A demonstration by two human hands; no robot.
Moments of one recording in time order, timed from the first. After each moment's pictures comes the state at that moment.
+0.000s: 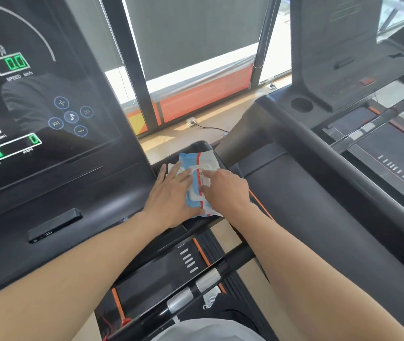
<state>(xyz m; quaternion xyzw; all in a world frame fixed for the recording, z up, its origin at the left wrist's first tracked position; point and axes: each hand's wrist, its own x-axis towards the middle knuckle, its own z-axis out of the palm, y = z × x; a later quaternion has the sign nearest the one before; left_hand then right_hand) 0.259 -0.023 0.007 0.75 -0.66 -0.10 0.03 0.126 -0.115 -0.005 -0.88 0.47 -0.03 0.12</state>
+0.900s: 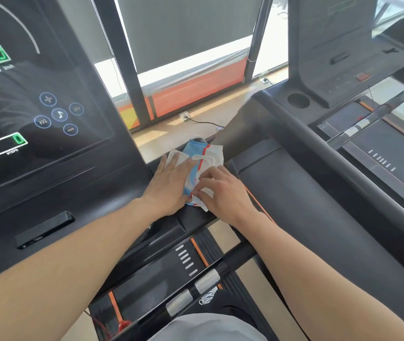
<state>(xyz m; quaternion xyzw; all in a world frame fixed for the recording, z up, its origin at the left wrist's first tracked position) 0.275 -0.049 0.003 0.72 -0.67 -0.13 0.09 0.103 -0.114 -0.020 -0.91 0.30 -0.21 0.19</state>
